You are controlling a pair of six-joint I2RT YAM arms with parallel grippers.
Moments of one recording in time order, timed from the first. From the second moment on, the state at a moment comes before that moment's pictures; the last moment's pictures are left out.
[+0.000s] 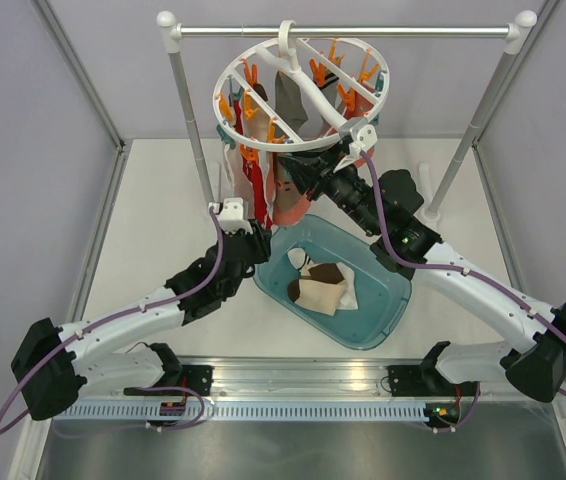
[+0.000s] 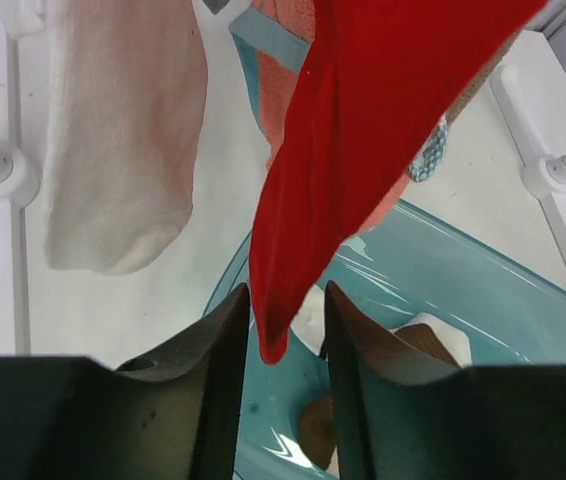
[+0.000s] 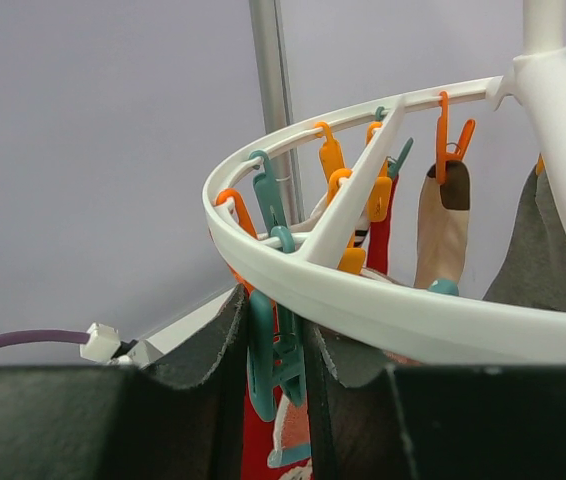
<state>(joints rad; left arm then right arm) -0.90 1.07 0.68 0.11 -0.59 -0.48 0.79 1.27 1.19 0.38 -0.02 0.13</state>
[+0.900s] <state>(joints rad) -1.00 1.13 0.83 0.04 -0.48 -0.39 0.79 1.14 1.14 0.29 0.13 0.13</state>
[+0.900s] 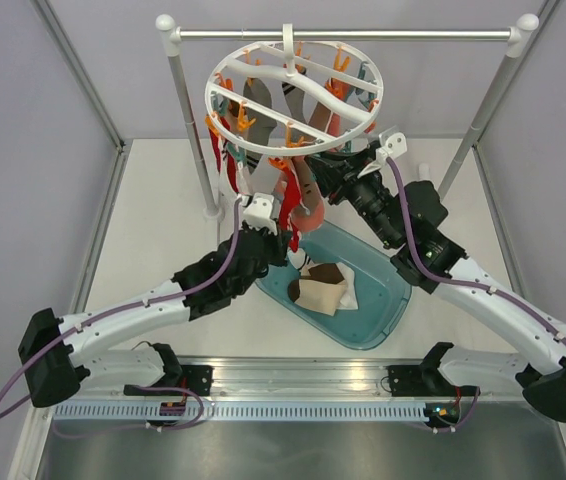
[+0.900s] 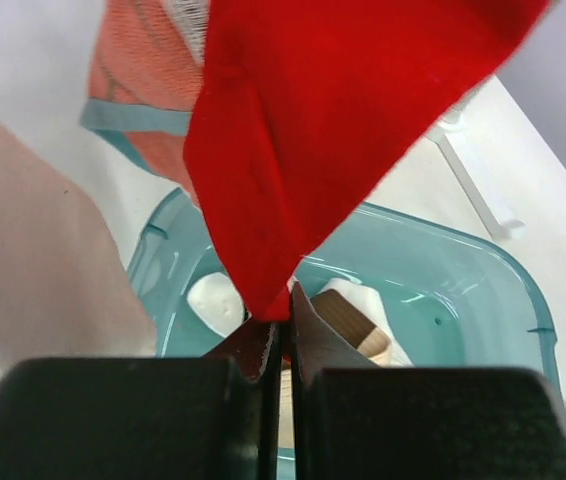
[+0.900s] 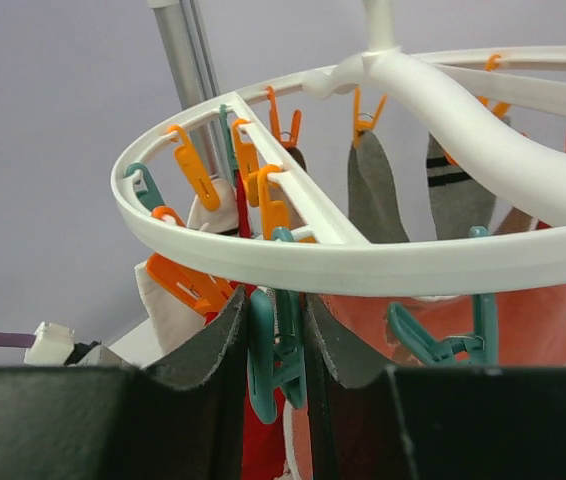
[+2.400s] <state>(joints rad) -1.06 1.42 1.00 0.03 -0.41 -0.41 0.88 1.16 1.20 0.10 0.24 0.02</state>
